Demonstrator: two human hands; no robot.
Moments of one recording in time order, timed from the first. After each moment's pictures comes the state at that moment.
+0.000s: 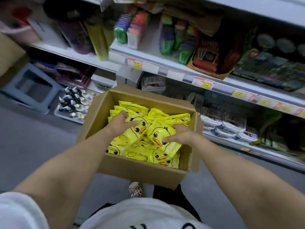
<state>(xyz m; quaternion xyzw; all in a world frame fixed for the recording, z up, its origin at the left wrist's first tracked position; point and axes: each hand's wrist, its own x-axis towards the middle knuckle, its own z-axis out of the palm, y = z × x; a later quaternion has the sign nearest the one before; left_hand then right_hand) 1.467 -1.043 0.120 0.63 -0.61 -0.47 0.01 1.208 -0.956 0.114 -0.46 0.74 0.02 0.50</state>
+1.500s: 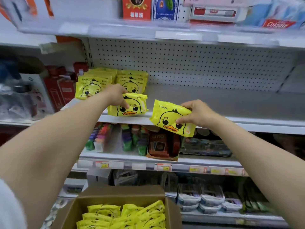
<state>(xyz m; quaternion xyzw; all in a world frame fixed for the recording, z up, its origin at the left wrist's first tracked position) 1.271 -1.242 0.498 0.47 -0.86 -0.15 0.09 1.029 -1.035 0.474 -0.58 0.75 -0.28 0.16</state>
